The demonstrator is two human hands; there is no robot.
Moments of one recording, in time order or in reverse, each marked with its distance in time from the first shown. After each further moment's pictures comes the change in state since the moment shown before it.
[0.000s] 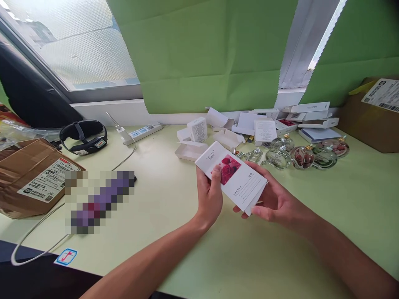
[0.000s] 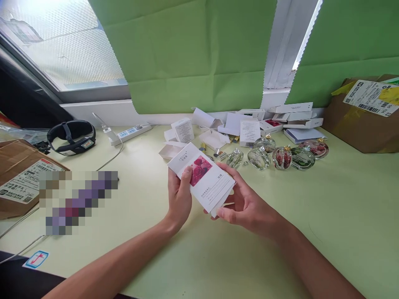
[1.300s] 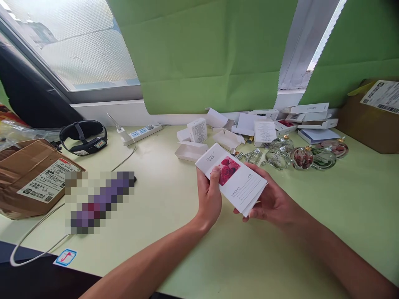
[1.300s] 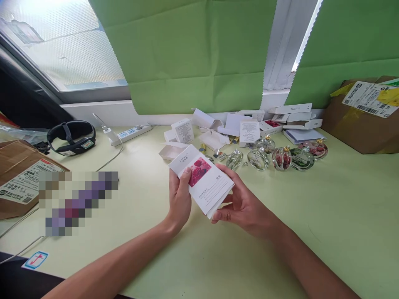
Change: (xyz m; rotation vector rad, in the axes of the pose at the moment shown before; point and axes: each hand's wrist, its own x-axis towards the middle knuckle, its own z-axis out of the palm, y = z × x) left_hand -0.001 0.001 0.001 -0.038 0.030 -0.059; right_hand 0.004 0.011 -0.002 -0.021 0.015 -0.052
